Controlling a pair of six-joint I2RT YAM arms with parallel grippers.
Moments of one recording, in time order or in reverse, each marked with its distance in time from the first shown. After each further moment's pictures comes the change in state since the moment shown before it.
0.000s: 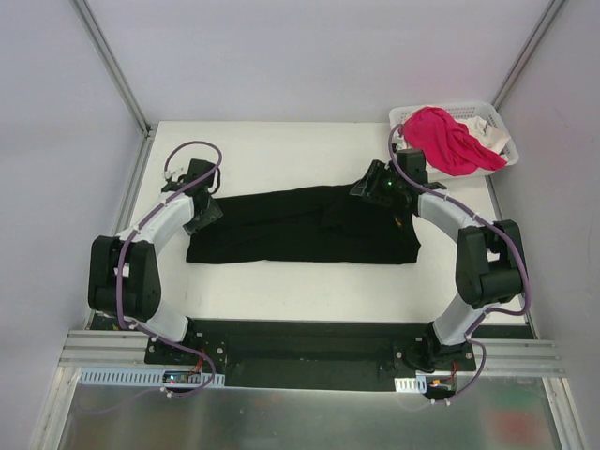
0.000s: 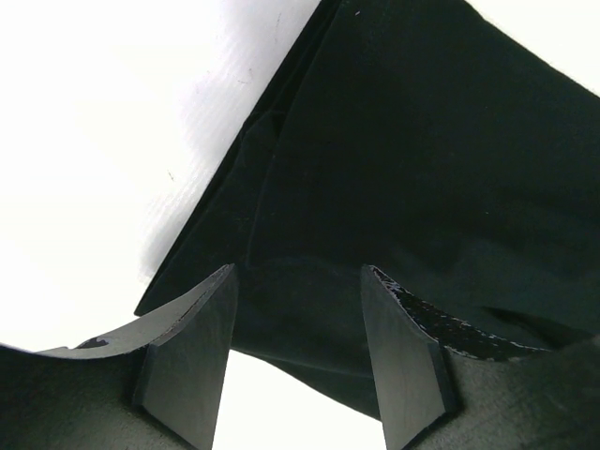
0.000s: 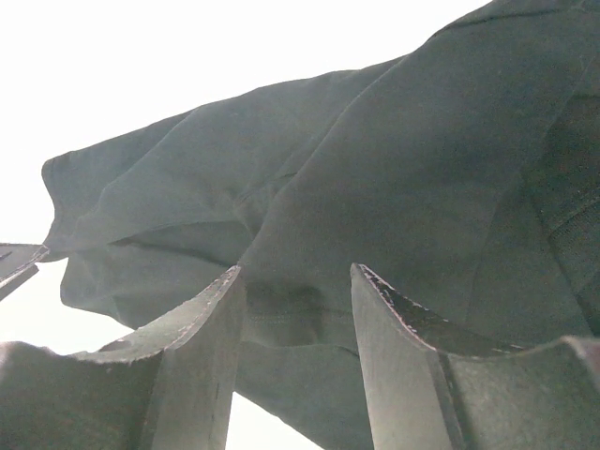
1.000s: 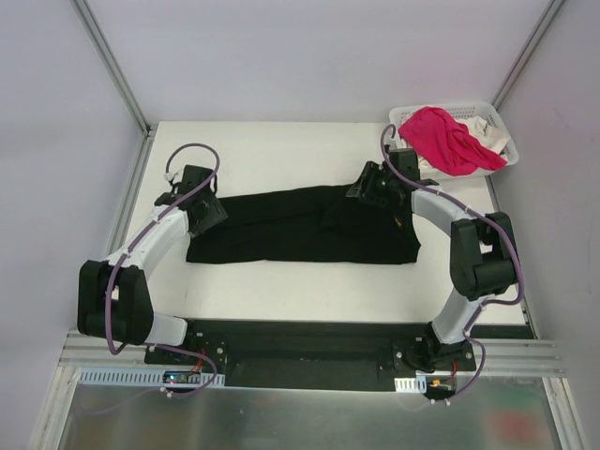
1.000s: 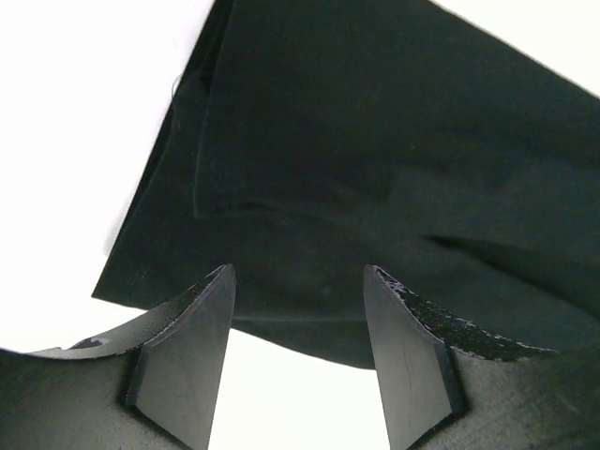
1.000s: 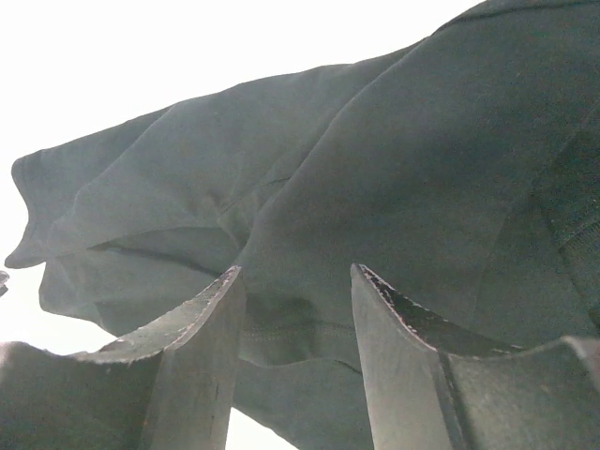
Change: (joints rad) left arm -0.006 -0.145 -0.083 0.075 0.127 0.023; right arm 0.027 0.068 0.045 -0.029 0.030 -0.007
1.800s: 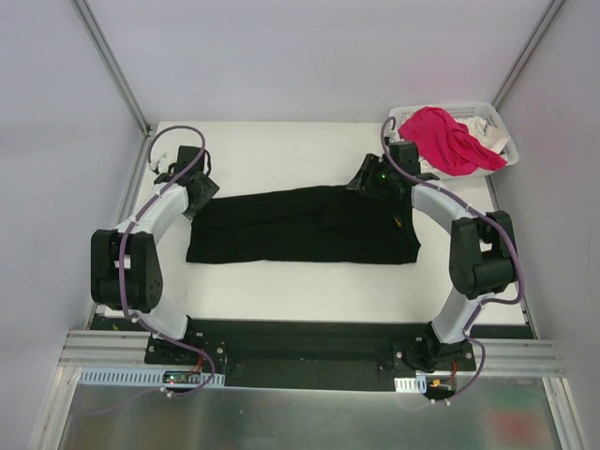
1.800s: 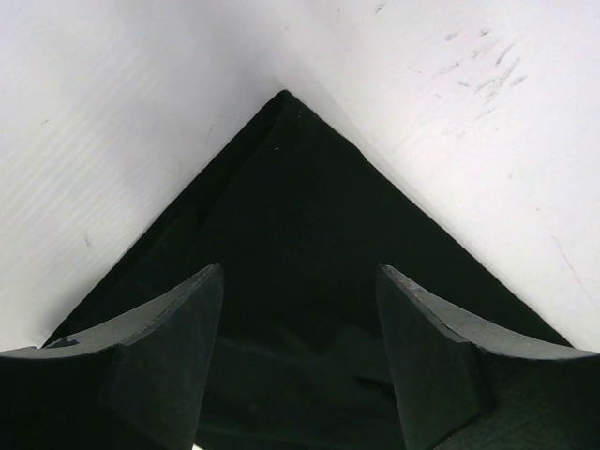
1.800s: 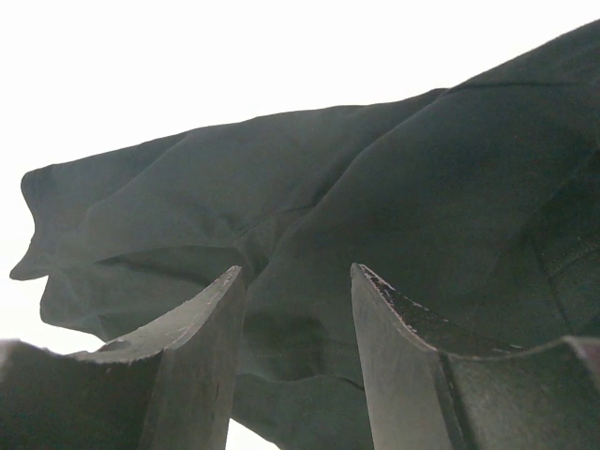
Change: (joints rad) left arm 0.076 0.225 0.177 0.058 -0.095 -0.200; right arm 0.002 0.009 0.068 -0.019 0.018 -0.026
